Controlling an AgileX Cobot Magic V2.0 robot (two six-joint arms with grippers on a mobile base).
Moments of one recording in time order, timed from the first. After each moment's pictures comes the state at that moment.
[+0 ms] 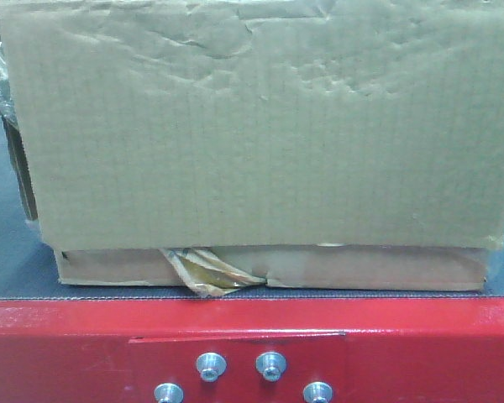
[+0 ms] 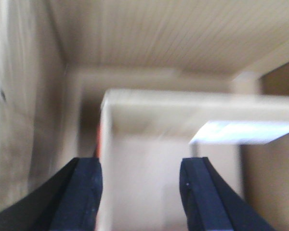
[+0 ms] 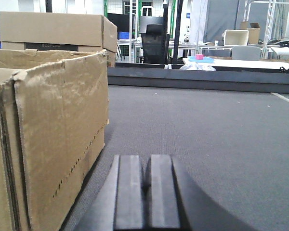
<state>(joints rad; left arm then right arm) -0.54 1.90 -2.12 0.22 1.23 -0.59 -0.04 0.00 0.00 0.03 0.01 -0.02</state>
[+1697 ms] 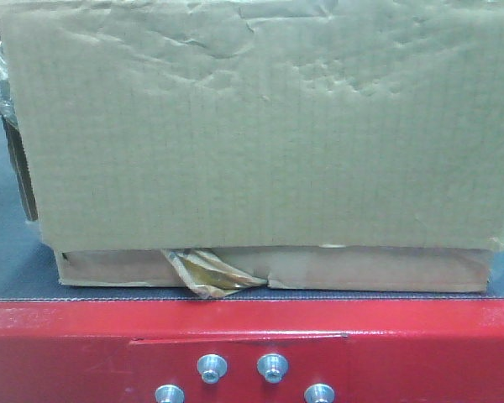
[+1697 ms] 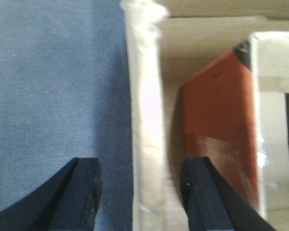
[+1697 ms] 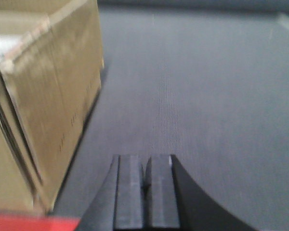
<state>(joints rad) -0.38 1.80 -1.82 0.13 1.23 -0.38 -0.04 0.26 -0.44 0.04 0.64 -0.02</state>
